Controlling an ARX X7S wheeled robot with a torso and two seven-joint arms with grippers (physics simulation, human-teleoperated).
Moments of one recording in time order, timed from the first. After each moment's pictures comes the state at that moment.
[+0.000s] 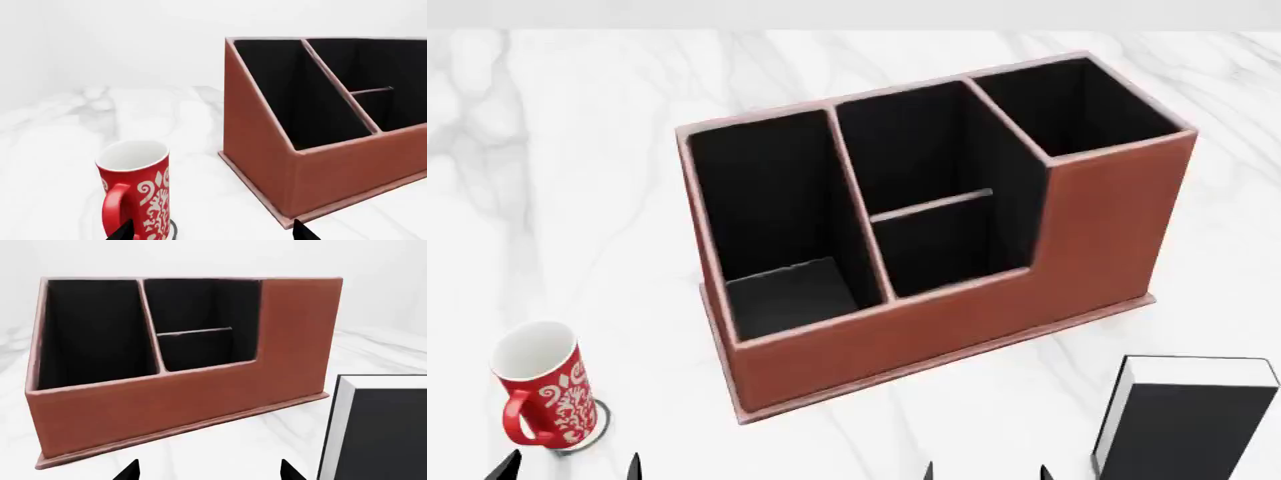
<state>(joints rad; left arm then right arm) 0.00 0.00 0.00 0.00 0.00 0.00 0.00 0.00 0.00 0.00 0.00 0.00 0.00 0.00</state>
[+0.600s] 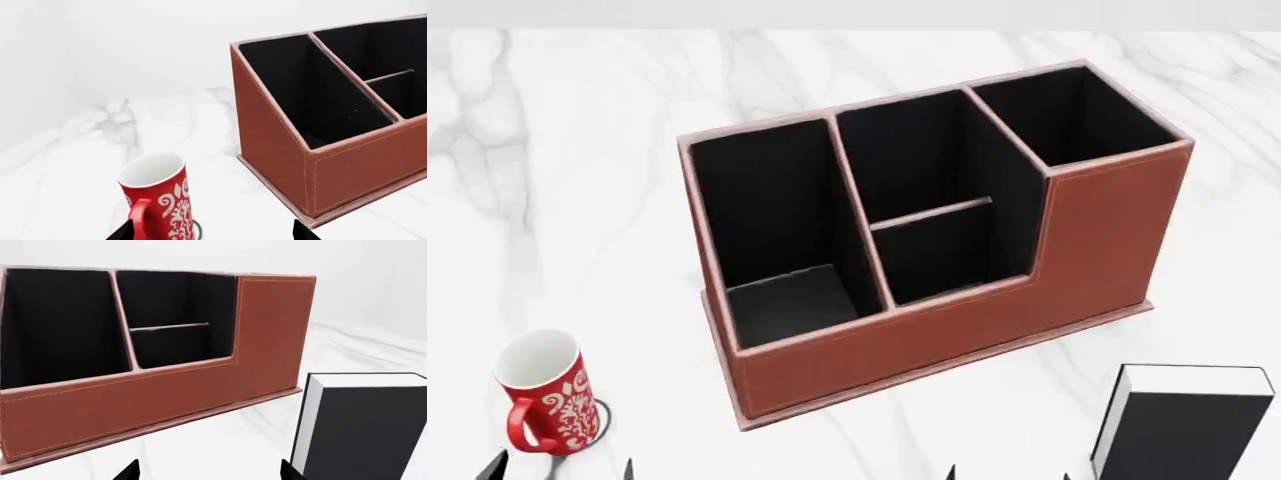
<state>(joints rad) 0.01 -0.06 0.08 0.00 0.08 0.00 -0.13 0.01 0.05 -0.06 0.02 0.02 0.02 0.14</state>
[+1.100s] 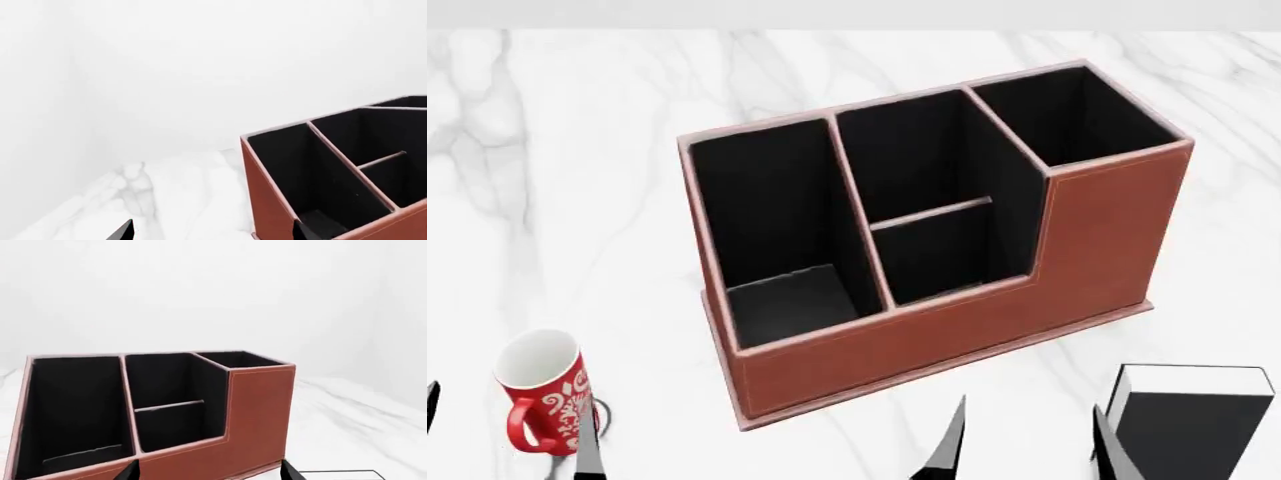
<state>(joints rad) 0.06 -0.11 0.13 0.45 0.12 -0.20 -0.18 -0.02 0.11 -0.10 -0.41 0.02 0.24 0.21</state>
